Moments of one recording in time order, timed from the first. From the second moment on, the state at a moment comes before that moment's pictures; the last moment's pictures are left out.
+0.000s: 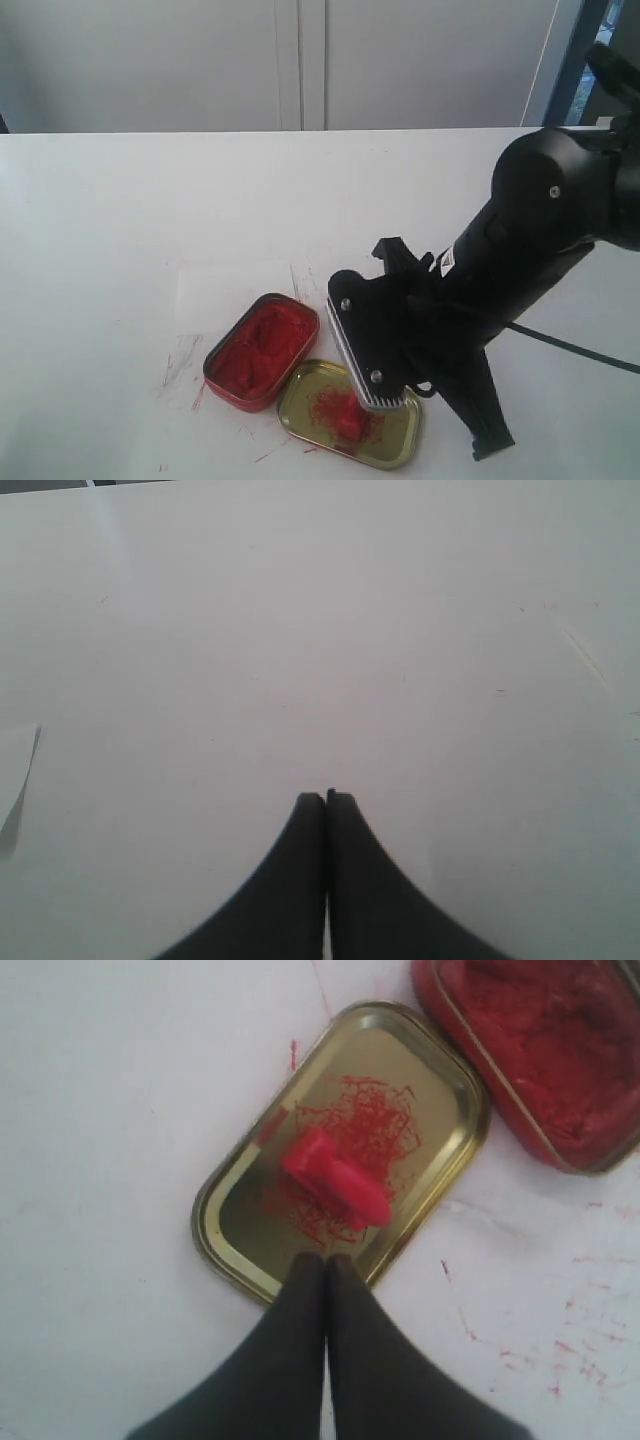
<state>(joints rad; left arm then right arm) 0.04 -0.01 0.03 -0.10 0.42 0.15 0.62 1.51 -0.90 0.31 0.78 -1.55</state>
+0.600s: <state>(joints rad) 0.04 -0.01 0.03 -0.10 0.42 0.15 0.67 1.72 -1.13 0.33 0.92 -1.75</state>
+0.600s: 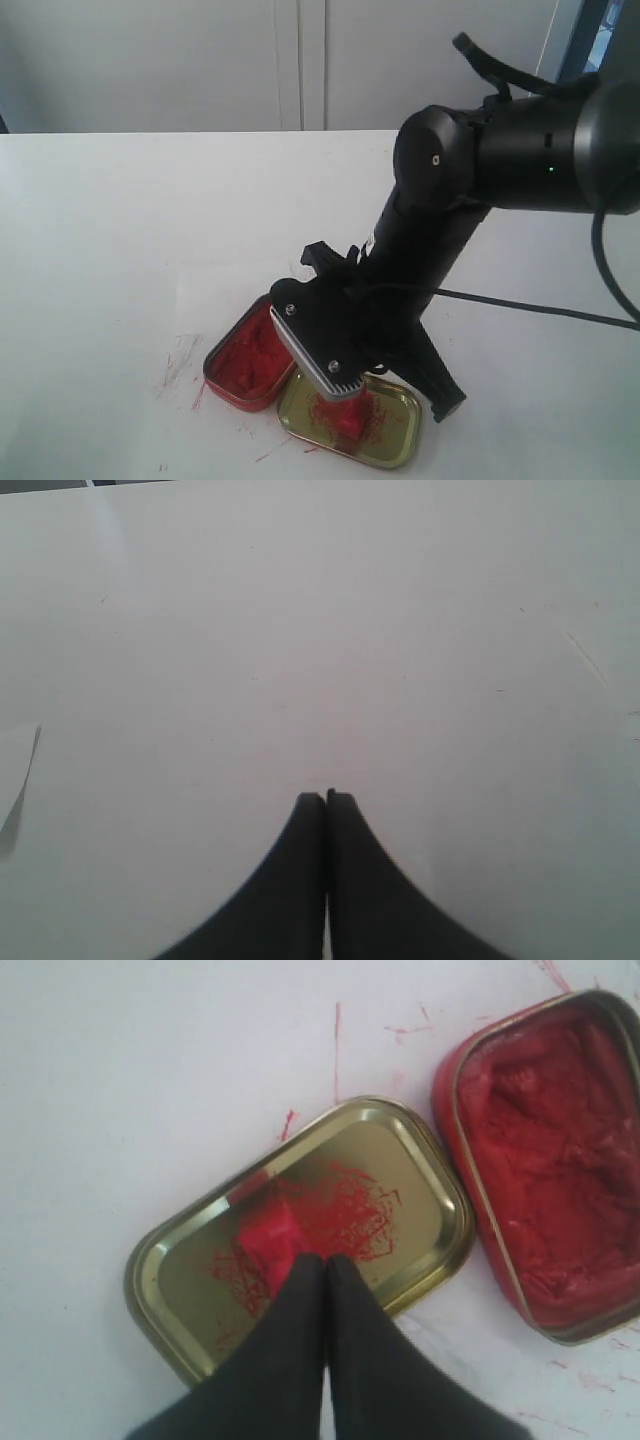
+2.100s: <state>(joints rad) 0.04 -0.01 0.03 -0.10 0.42 0.15 0.67 1.79 -1.07 0.23 0.89 -1.71</state>
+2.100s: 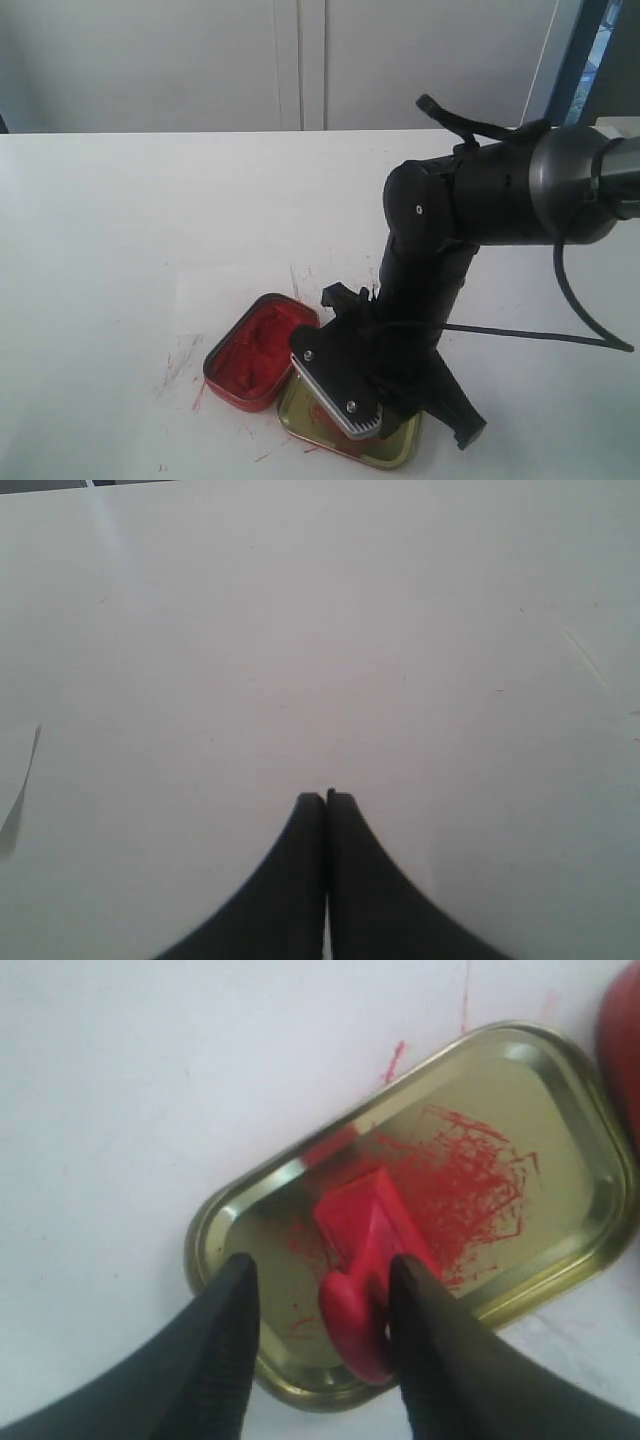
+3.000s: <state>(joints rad) 0.04 -0.01 0.03 -0.10 0.42 0.15 0.67 1.84 -1.06 0.23 0.78 -1.71</state>
